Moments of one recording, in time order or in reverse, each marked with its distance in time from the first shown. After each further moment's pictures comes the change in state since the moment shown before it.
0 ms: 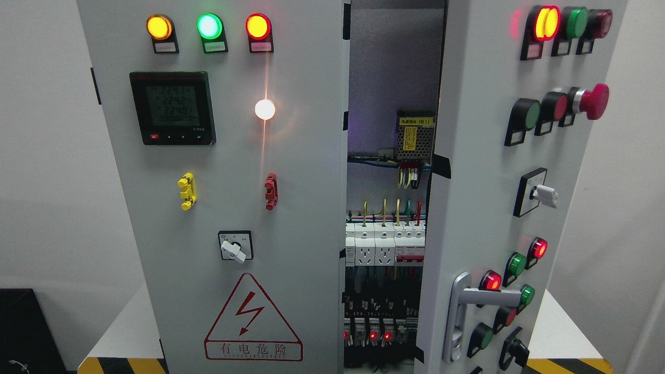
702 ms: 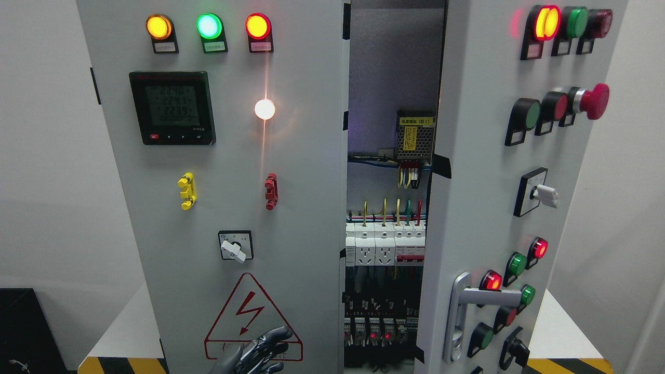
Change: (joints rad) left arm -0.334 0.149 -0.109 -0.152 0.265 -0.006 -0.003; right arm 0.000 0.000 0.000 0.000 0.000 0.000 0.000
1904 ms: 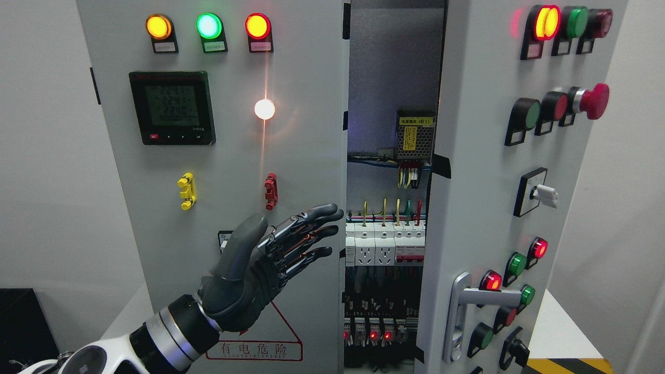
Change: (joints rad) left arm -0.563 -0.012 -0.158 -0.042 0.252 0.070 0.000; right arm 0.000 0.000 0.000 0.000 0.000 0.000 0.000
